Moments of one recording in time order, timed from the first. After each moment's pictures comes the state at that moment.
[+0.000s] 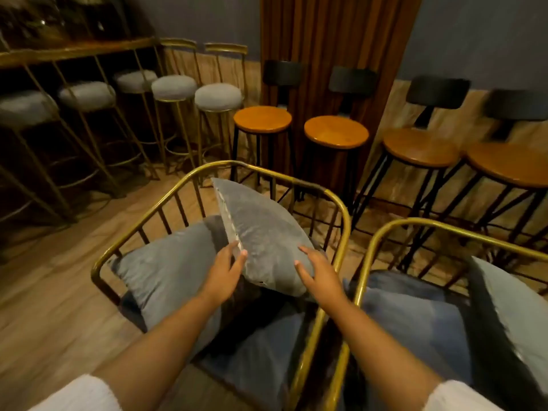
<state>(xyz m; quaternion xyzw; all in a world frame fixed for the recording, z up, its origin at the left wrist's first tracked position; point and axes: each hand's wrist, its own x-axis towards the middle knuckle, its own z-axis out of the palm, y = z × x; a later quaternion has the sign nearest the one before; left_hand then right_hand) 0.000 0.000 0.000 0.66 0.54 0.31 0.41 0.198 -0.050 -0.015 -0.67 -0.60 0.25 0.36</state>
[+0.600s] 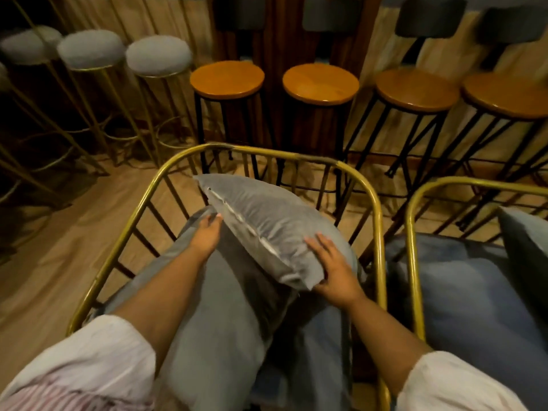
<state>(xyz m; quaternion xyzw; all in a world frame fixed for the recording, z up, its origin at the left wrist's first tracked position) -0.049 0.243 -0.044 0.53 0.64 0.20 0.52 0.158 0.055 -0.093 -0.73 -0.58 0.24 0.27</state>
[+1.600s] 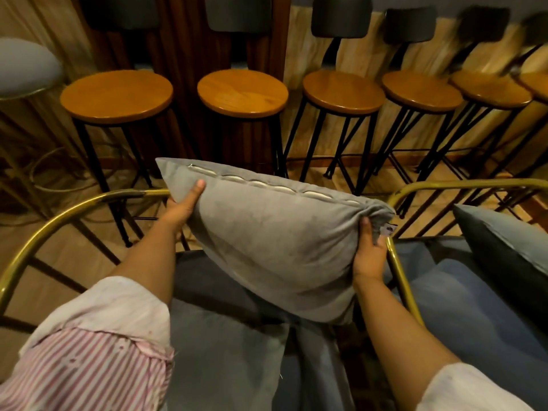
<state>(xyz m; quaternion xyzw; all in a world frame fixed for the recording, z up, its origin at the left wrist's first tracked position) 0.125 0.445 -0.094 0.53 0.49 0.23 0.65 0.290 0.167 -0.089 -0.71 0.03 0.12 0.70</state>
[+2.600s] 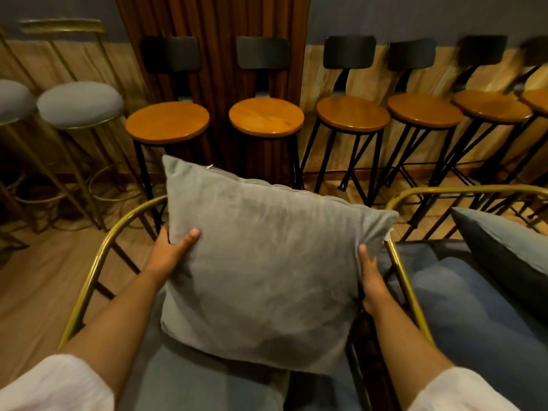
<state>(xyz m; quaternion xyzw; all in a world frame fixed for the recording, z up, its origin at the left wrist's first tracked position) -0.041 0.346 -0.007 0.65 0.48 0.24 0.55 0.204 0.098 -0.075 -0.68 -0.05 0.31 0.67</state>
